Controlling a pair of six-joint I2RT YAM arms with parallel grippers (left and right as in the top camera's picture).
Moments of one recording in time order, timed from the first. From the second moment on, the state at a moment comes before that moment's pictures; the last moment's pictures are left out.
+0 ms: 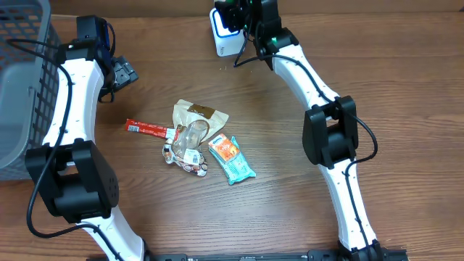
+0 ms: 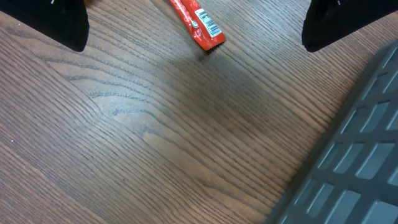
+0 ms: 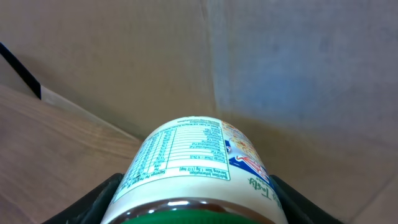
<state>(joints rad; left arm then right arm) 0.13 1.98 1.74 -1.02 -0.21 -0.52 0.36 2.62 2.36 -0.05 -0.17 0.09</state>
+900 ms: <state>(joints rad) 0.13 1.98 1.74 -1.02 -0.21 -0.52 0.38 2.70 2.36 0.14 -0.09 0.15</state>
